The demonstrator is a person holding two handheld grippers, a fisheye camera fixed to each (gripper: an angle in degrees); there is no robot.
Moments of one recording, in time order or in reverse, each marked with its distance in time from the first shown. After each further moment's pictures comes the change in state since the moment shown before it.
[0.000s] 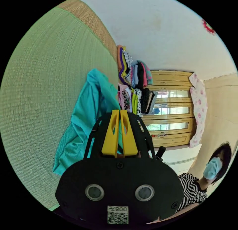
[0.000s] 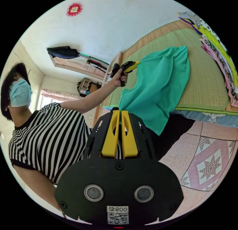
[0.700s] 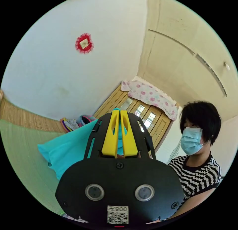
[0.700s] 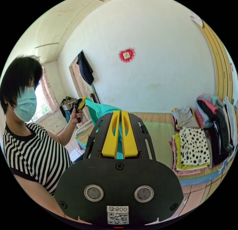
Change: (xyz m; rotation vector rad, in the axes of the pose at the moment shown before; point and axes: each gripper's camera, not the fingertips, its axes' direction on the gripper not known) left arm 0.195 0.281 -0.353 0.489 0.183 0.823; right arm -0.232 0.096 -0.225 0.652 0.361 -0.603
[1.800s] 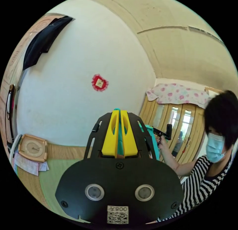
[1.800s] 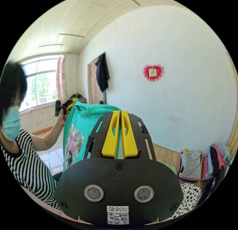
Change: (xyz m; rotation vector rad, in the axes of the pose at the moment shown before) left arm -0.049 -0.087 -0.172 0.035 -0.581 0.142; right arm 0.045 -0.294 0.282 -0.089 -0.076 -0.188
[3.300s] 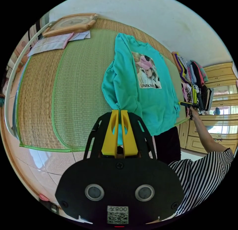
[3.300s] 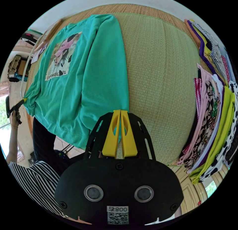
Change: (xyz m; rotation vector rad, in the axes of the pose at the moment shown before) left arm -0.131 0.269 0.225 -1.078 -0.490 -0.398; right arm 0.181 0.118 0.517 -1.169 0.232 0.449
